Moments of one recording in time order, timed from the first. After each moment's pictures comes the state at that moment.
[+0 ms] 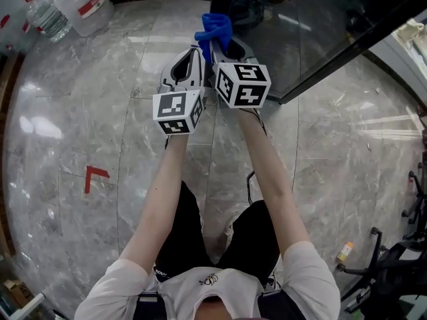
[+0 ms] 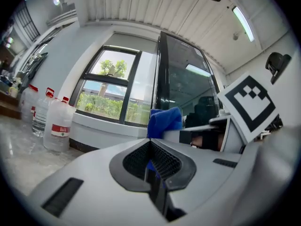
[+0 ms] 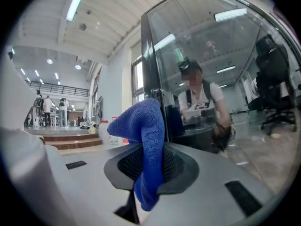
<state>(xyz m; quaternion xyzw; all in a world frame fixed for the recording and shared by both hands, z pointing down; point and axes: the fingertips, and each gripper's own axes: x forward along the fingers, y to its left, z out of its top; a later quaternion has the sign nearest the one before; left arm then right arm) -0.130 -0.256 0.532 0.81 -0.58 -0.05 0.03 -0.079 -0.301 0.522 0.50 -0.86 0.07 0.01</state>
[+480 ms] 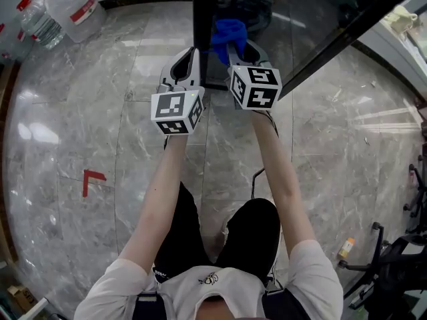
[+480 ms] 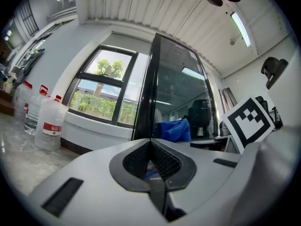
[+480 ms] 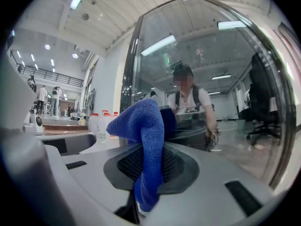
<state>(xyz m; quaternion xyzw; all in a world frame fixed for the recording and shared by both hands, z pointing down) -0.092 -0.252 0.519 0.83 -0.55 -0.07 0.03 0.002 -0.300 0.529 0.55 -0.84 0.04 0.04</state>
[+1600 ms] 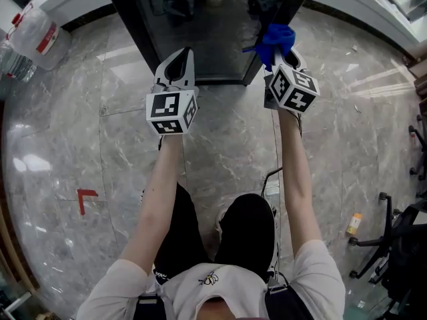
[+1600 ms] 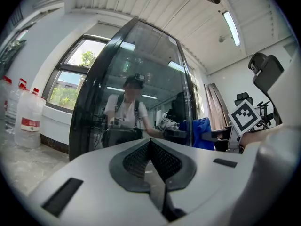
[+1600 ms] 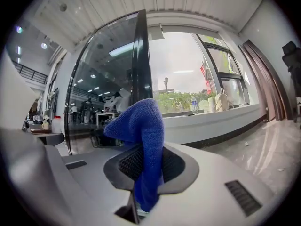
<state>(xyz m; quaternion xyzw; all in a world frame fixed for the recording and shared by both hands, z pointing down) 0.039 -0.249 0.540 0.88 -0.48 -0.03 0.02 0.274 -0.256 0.546 0.71 -0.71 0.07 0.01</state>
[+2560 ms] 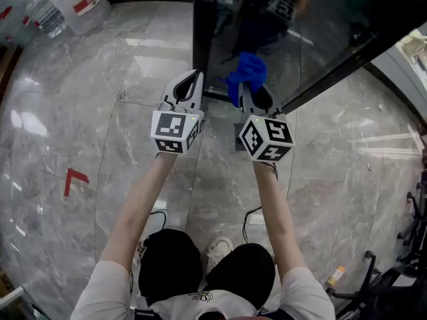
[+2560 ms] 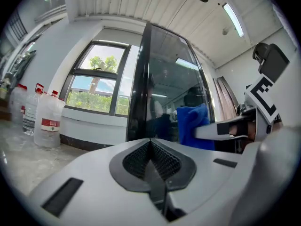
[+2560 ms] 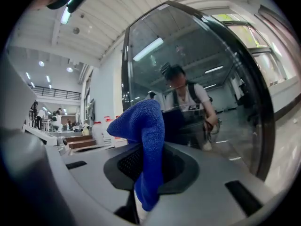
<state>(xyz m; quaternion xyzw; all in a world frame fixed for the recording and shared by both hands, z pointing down) -0.072 -0.255 0.613 0.84 -0.54 -0.02 0.01 0.040 -0.252 0.602 0.53 -0.84 0.09 -0.01</state>
